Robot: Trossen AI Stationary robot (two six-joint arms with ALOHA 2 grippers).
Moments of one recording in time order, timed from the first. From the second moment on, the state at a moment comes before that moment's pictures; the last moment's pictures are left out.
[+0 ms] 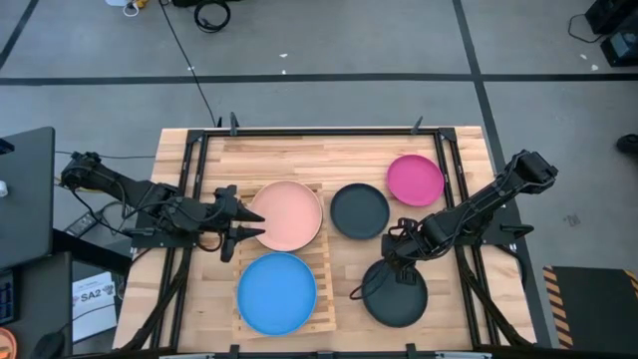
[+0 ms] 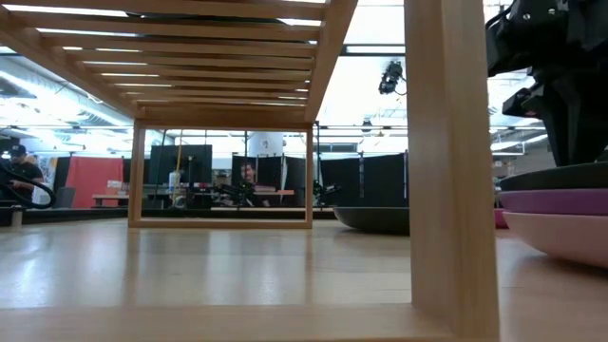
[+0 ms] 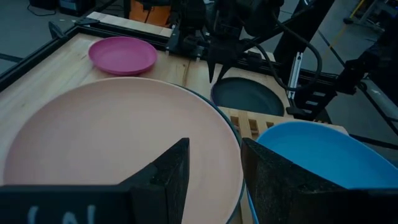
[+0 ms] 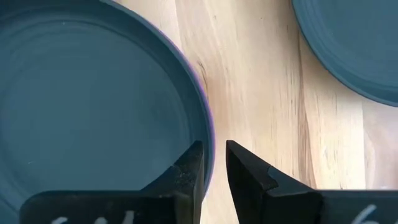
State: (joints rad) left arm -0.43 0.87 0.86 -0.38 -0.42 -0.41; right arm 0.48 1.42 0.88 -0.82 0.09 0.65
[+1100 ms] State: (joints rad) left arm -0.43 0.87 0.86 -0.38 -0.42 -0.41; right arm 0.47 1.42 0.74 -0.59 0.06 0.63
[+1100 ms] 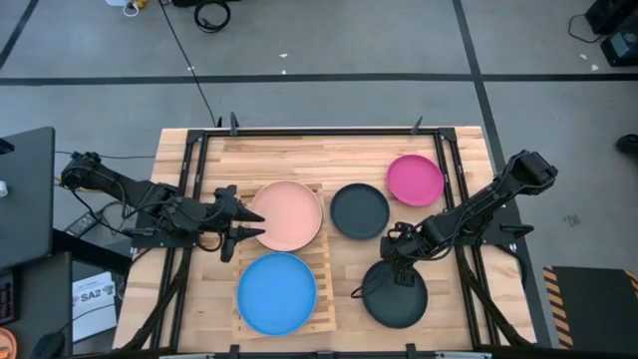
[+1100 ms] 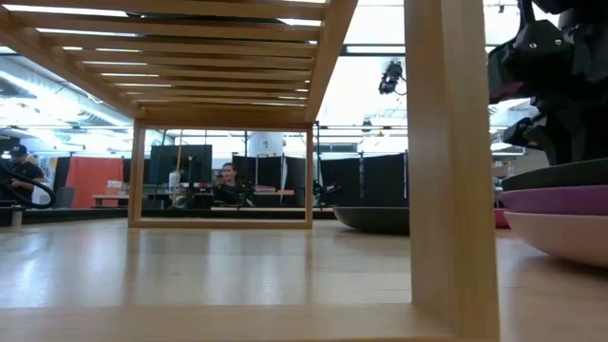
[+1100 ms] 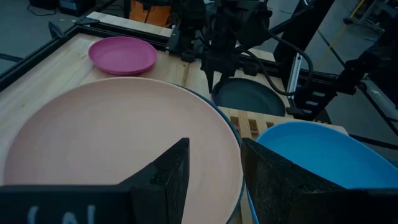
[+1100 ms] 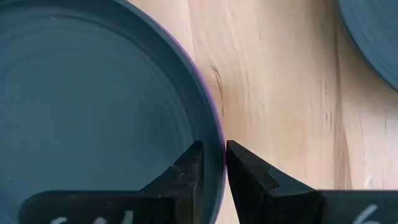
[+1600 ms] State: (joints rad) left arm -0.43 0.87 0.86 -0.38 -0.42 -0.41; right arm 0.47 1.42 0.74 -0.59 0.05 0.60
